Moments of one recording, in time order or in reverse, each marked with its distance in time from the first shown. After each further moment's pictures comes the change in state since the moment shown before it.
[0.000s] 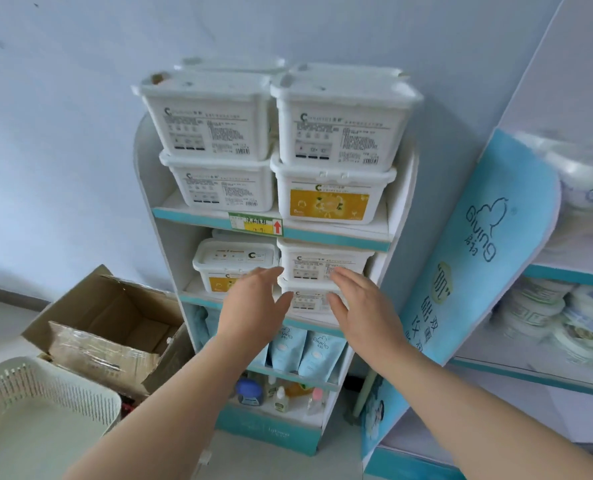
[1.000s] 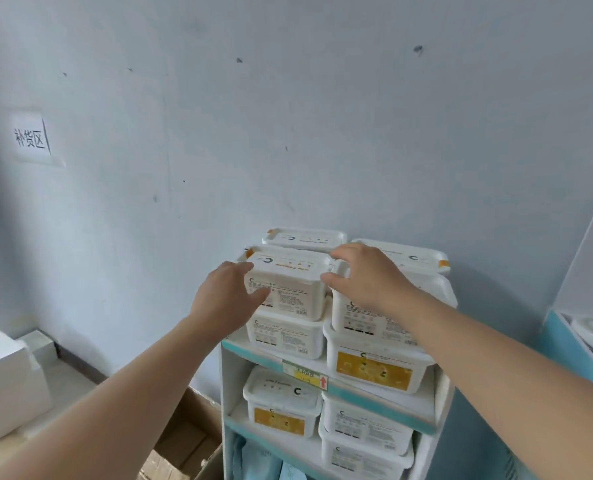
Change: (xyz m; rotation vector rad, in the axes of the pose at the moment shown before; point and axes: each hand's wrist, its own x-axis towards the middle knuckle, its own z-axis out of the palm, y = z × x) left_hand 0.088 0.032 -0.221 0.148 0.350 -0.135; right_hand 0.199 -0.118 -0.179 -0.007 -0.043 -0.265
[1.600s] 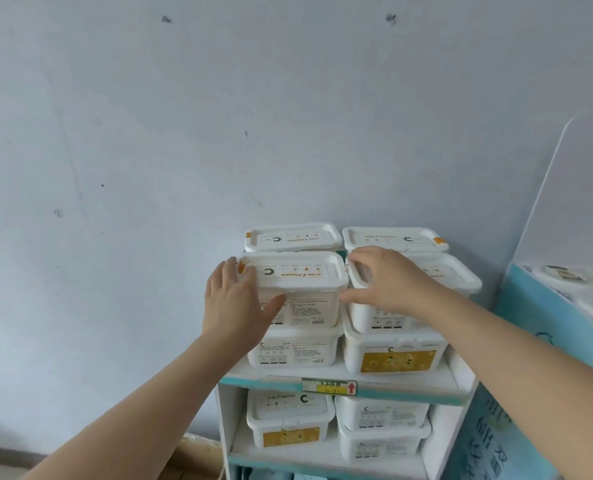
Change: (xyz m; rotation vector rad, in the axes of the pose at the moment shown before) left_hand 0.073 -0.046 0.036 0.064 -0.073 0.335; right_hand 0.021 -0.011 0.029 -0.098 -0.034 0.311
